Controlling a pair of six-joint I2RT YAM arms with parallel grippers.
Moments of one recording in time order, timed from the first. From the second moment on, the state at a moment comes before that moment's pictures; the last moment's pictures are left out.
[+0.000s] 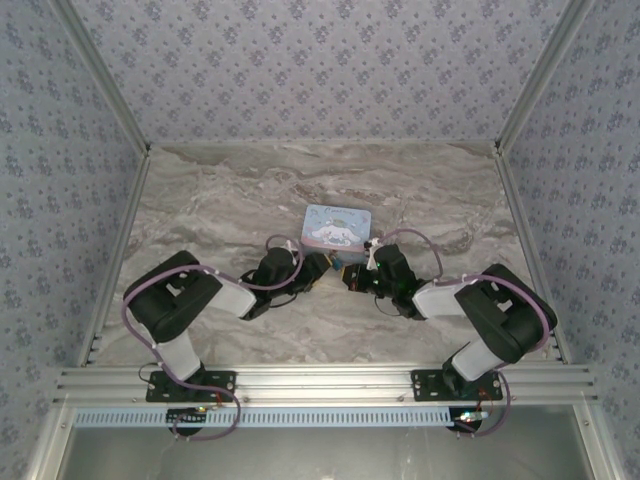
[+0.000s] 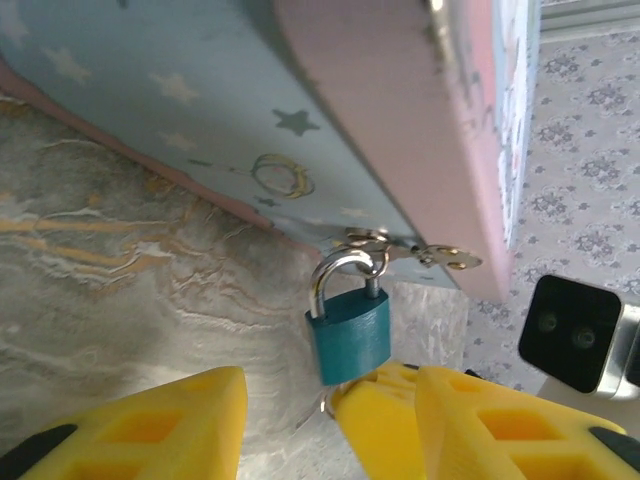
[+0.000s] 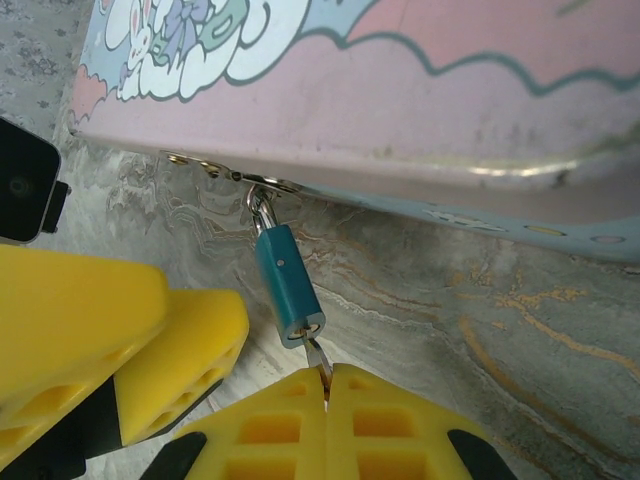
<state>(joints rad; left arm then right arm) -0.79 1.74 0.52 0.79 0.17 -1.36 0.63 1.54 0.41 0.55 -0.25 0.78</state>
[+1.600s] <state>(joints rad) -0.81 1.89 0.63 0.85 0.19 -1.46 0.64 1.56 0.43 0.55 -0.25 0.82</state>
